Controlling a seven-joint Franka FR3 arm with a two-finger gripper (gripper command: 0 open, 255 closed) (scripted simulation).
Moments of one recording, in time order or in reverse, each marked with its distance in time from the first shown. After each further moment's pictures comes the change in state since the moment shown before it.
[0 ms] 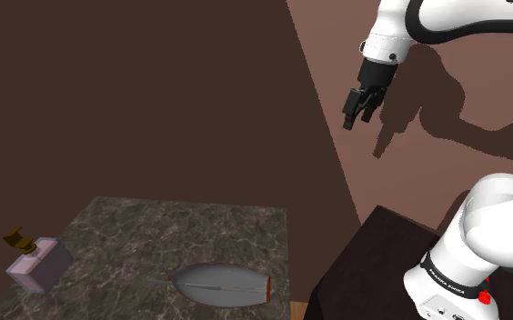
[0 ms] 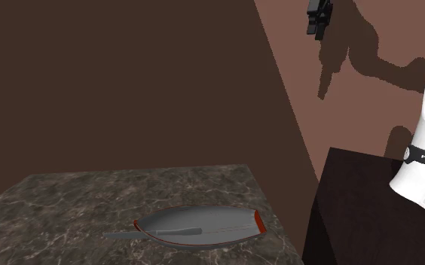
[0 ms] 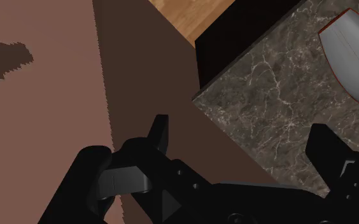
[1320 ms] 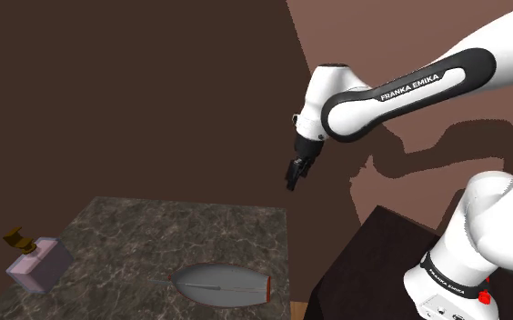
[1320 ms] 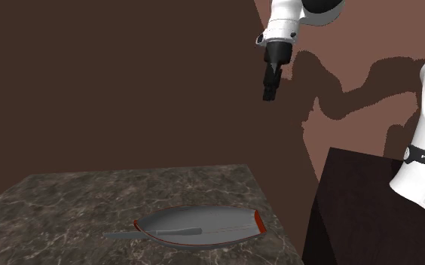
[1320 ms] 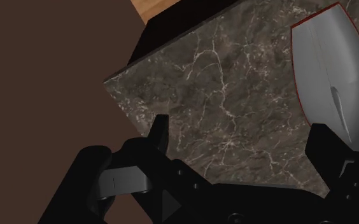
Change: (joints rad) arm 0.166 0.404 0.078 -0.182 0.141 0.605 -0.151
